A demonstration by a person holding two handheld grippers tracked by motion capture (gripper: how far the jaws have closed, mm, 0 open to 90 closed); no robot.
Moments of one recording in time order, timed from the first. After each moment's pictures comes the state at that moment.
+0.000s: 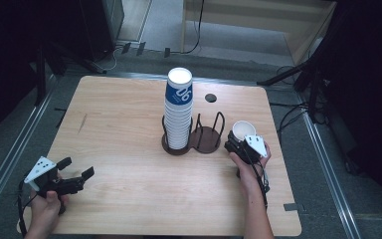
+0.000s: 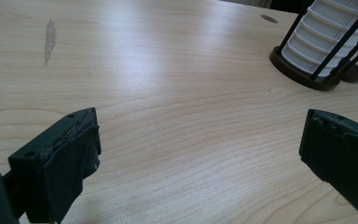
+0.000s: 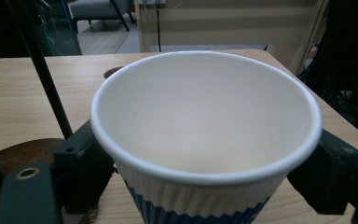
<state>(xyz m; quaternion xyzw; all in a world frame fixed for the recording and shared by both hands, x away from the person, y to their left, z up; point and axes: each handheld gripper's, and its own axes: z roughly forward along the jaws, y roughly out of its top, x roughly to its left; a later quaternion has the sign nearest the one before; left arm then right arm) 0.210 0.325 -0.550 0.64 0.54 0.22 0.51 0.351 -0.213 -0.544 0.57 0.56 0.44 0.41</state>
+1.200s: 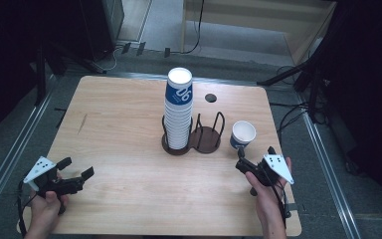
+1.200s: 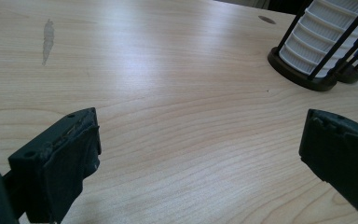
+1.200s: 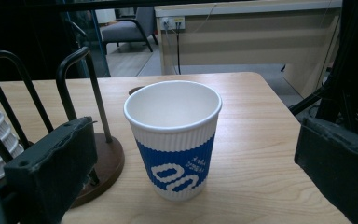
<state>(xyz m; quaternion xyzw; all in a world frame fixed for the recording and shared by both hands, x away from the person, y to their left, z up) 0.209 0.326 -0.550 0.64 0.54 0.22 0.51 0.275 -0.248 -0.512 0.53 0.56 0.49 0.40</state>
